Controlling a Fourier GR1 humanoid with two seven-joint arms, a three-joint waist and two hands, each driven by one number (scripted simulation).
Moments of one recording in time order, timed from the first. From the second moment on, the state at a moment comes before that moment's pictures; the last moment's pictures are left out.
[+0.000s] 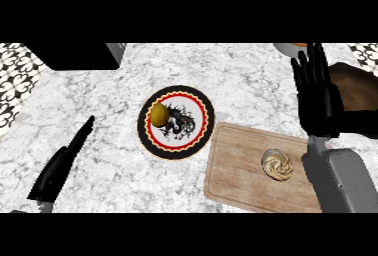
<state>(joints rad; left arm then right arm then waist) 0.00 0.53 -0.31 -1.46 0.05 0.16 -0.13 -0.38 -0.20 0.04 -1.46 -0.39 -0.22 -0.14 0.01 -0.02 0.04</state>
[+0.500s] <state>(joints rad) -0.09 0.43 -0.14 -1.50 0.20 0.24 -0.04 -0.08 -0.36 0.10 -1.38 -0.21 -0.14 -0.26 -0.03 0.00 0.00</state>
